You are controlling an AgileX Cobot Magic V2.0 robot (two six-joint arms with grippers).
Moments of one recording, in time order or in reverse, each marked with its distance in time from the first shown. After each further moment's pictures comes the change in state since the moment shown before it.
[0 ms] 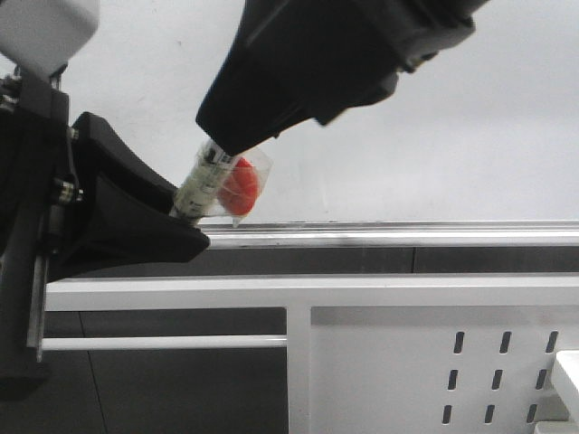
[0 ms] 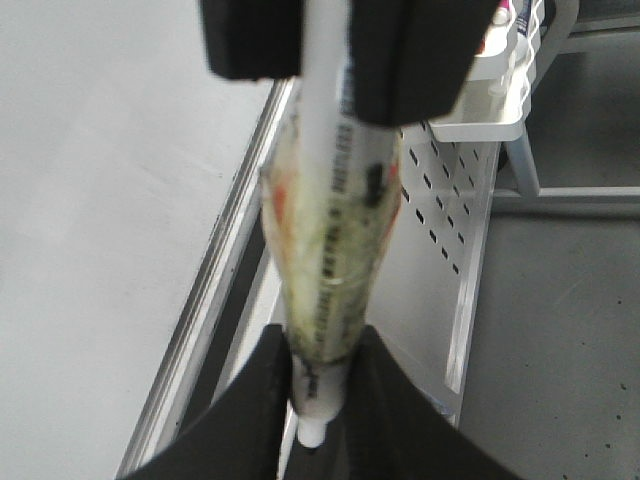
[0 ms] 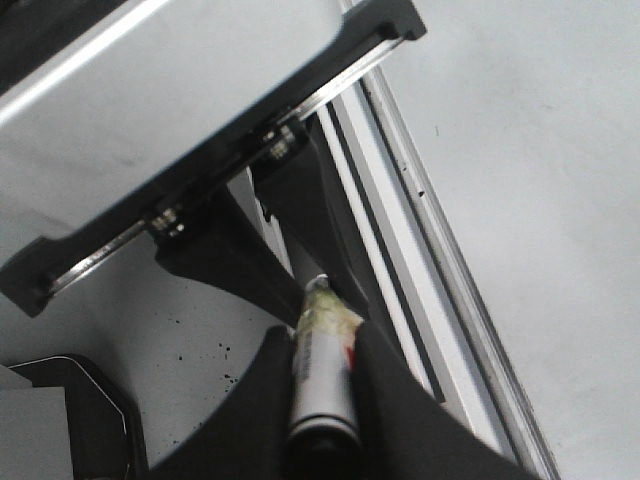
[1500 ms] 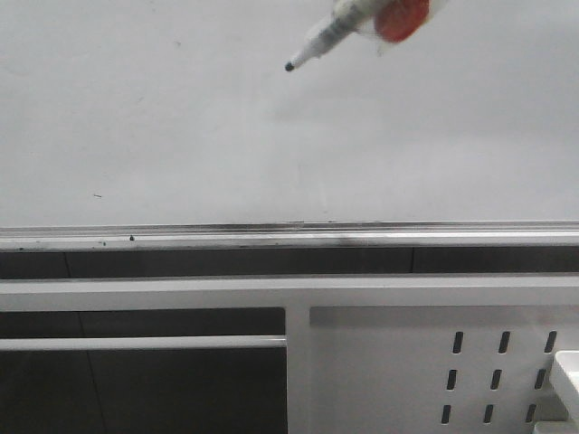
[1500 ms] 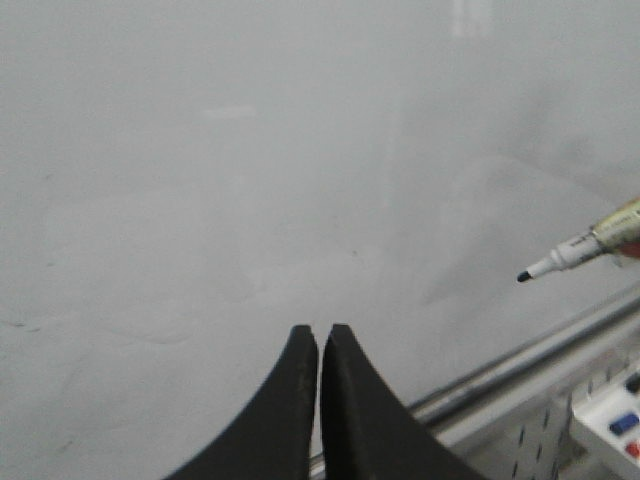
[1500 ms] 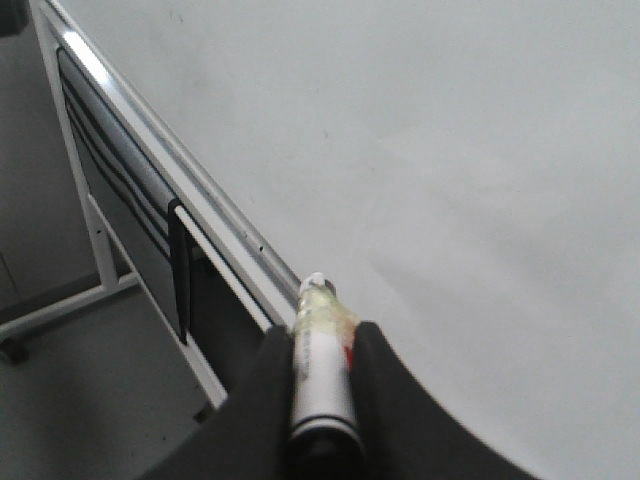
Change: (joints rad) left arm 0.241 -0.784 0.232 -0.554 0.034 -0.152; right arm -0.236 -0.378 0.169 0.134 -0.100 0.043
